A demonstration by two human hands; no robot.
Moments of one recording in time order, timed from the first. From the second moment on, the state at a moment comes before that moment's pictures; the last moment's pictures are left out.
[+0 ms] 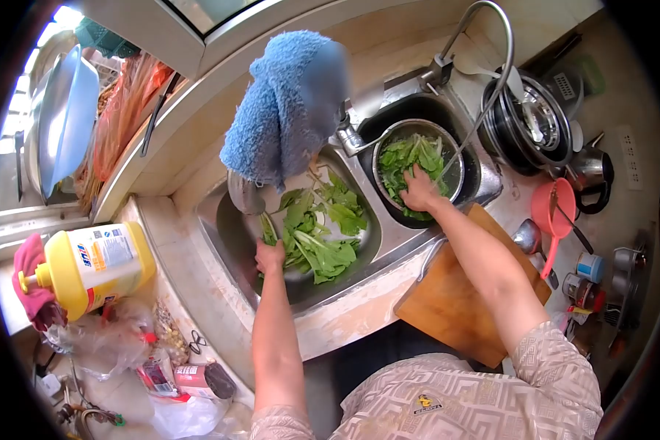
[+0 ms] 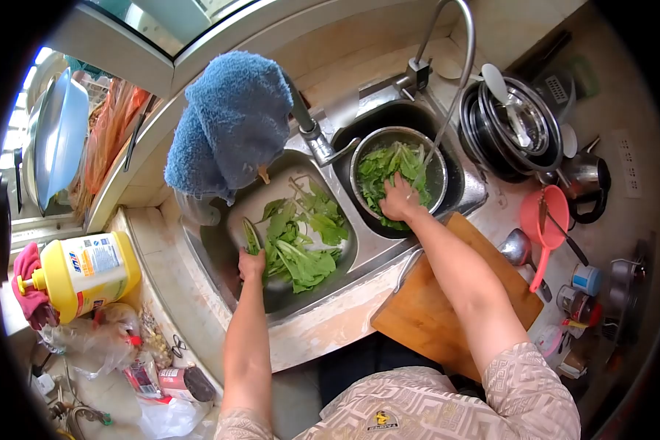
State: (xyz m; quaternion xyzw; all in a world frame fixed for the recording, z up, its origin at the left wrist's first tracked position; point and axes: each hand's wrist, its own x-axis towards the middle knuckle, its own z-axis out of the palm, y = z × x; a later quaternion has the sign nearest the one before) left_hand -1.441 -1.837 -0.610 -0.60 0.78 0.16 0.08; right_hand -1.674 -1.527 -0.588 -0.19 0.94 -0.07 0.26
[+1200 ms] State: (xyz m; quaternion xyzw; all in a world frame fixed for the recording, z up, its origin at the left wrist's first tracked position) left_hand -1.442 -1.820 -0.444 -0.35 0.63 0.69 -0.01; right_hand -1.600 -1.675 -0.436 -0.27 0.71 -0.53 0.37
